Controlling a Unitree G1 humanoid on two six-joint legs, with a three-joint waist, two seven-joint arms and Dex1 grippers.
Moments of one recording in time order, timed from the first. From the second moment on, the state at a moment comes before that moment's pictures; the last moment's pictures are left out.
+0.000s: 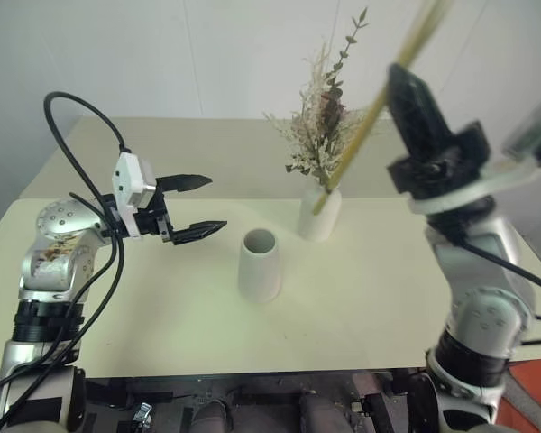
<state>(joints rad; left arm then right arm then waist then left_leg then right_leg) -0.59 0.75 0.13 0.05 -0.50 0.23 -1.20 -0.65 -0.22 -0.23 -0.59 0.96 0.49 0.25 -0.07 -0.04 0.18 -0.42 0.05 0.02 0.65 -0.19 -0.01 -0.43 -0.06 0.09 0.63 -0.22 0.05</state>
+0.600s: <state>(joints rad) -0.06 1.01 0.56 -0.25 -0.64 0.40 -1.28 -0.64 -0.12 0.00 -0.43 0.76 0.35 0.42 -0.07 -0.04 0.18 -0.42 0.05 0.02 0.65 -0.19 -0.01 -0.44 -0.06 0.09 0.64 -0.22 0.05</state>
